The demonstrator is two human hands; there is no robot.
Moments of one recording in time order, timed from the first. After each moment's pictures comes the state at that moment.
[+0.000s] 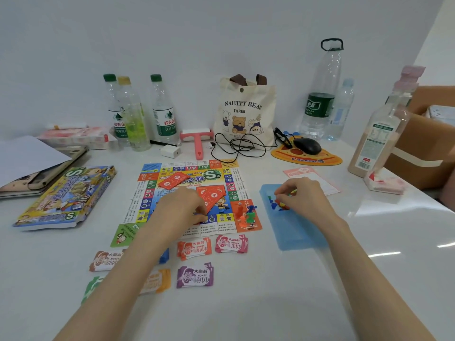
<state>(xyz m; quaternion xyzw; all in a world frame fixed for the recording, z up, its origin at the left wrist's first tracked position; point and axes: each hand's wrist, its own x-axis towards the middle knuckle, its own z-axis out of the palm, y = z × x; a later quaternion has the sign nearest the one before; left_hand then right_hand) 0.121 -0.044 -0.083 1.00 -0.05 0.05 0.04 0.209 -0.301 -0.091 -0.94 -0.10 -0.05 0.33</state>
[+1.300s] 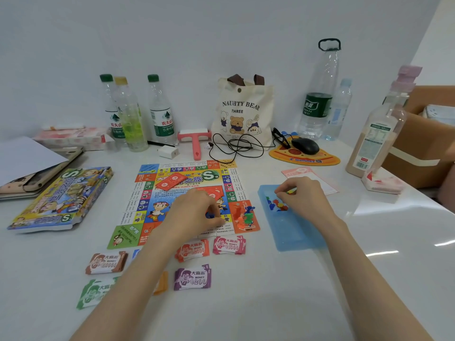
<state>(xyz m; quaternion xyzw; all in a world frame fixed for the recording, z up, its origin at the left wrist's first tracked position) 0.131 -0.063 -0.094 0.99 -0.05 0.06 0.12 0.209 -0.302 -0.089 -0.93 -0.09 -0.07 0.34</state>
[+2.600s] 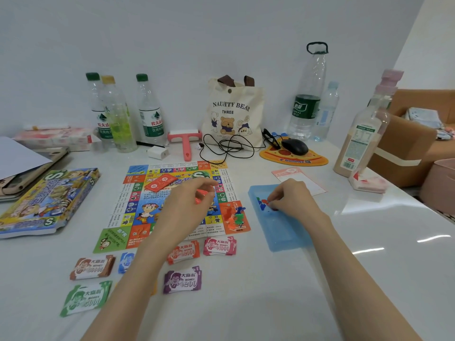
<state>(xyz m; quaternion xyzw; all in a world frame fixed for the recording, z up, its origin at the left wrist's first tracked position) 0.117 -0.082 -0.080 0.90 0.00 0.19 0.40 0.217 -0.300 -0.087 -0.96 -0.04 0.02 0.27</state>
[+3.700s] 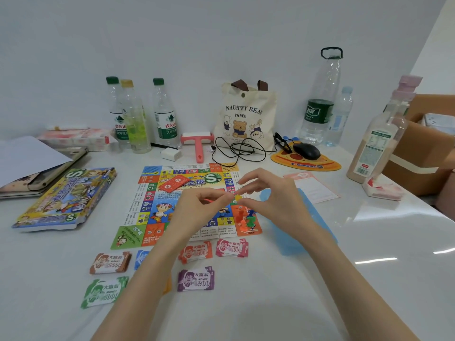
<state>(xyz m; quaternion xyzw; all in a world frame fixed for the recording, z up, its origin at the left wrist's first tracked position) 0.105 -0.084 -0.072 0.80 0.05 0.13 0.59 0.161 -0.256 -0.063 -0.82 -0.36 -0.15 0.42</state>
